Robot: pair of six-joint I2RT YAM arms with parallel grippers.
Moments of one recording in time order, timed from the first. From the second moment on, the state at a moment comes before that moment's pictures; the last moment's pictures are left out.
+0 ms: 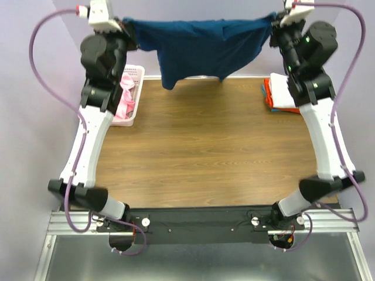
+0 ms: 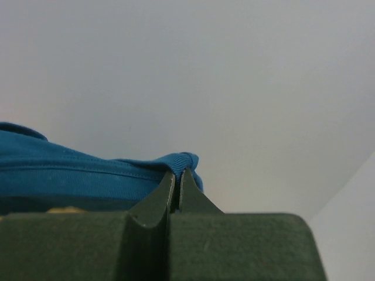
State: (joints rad) left arm -0.24 1.55 1.95 -0.05 -0.10 -0.22; right arm 0.30 1.63 2.13 -0.24 0.12 -0.29
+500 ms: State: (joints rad) left arm -0.34 0.87 0.45 0.19 0.02 -0.55; right arm 0.30 1.06 1.02 -0.36 -0.01 0.01
